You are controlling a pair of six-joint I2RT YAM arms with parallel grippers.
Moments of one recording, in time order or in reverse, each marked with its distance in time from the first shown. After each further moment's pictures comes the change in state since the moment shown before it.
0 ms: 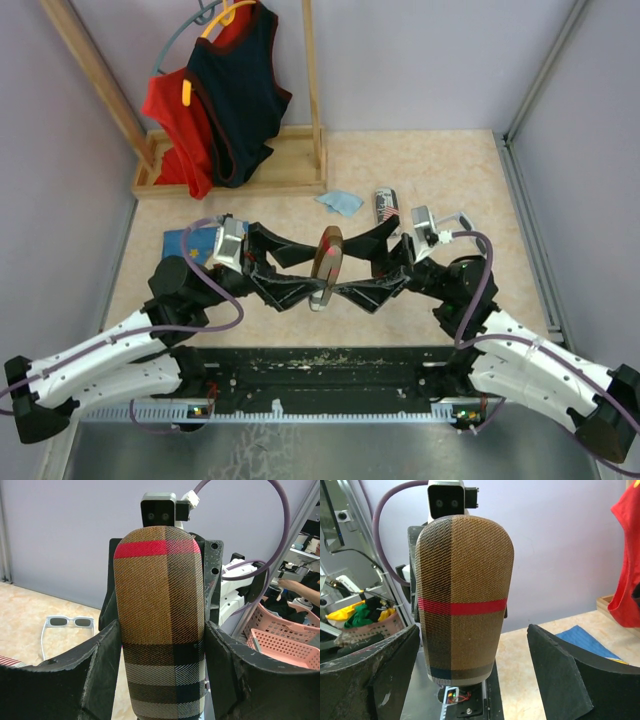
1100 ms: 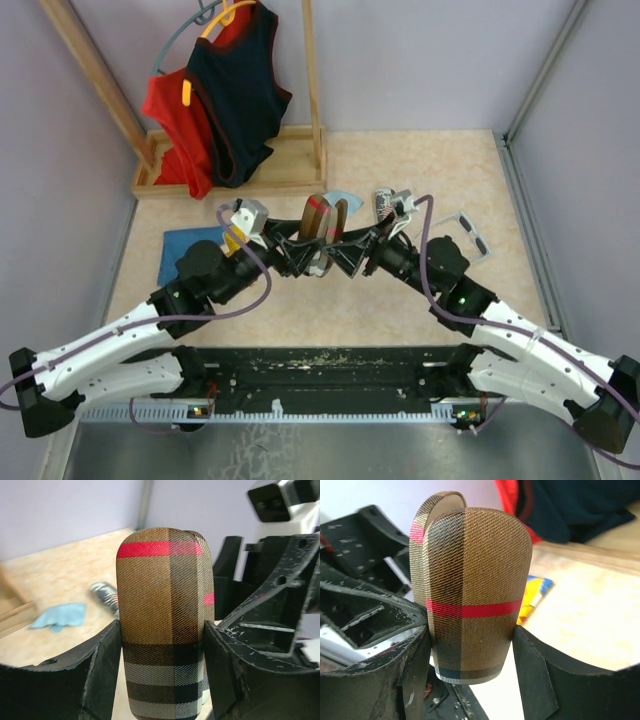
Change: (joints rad) left arm 0.006 0.064 0.062 -0.256 -0.429 0.150; right arm 0.025 0.051 0.105 -0.452 0.399 -0.033
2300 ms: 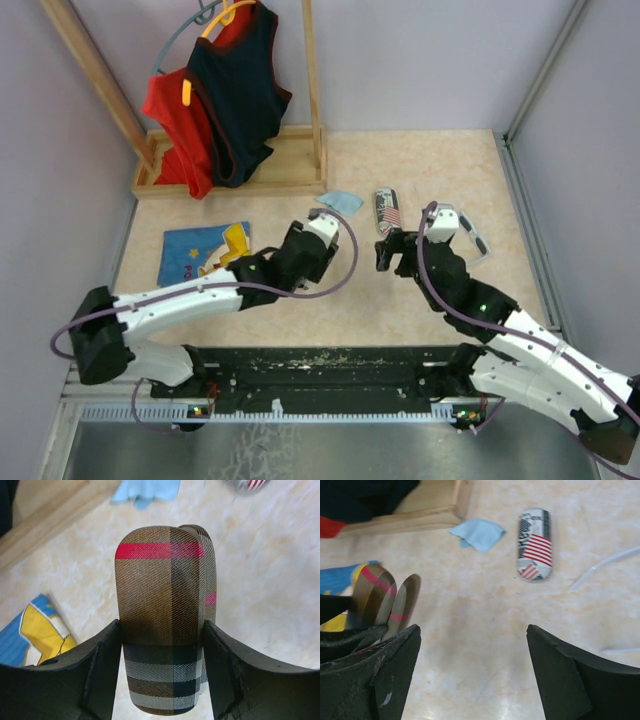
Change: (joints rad) left arm -0.042 0.451 0.186 -0.436 -0.439 0.113; right arm 0.002 -0.089 0.073 -0.624 0.655 -0.022
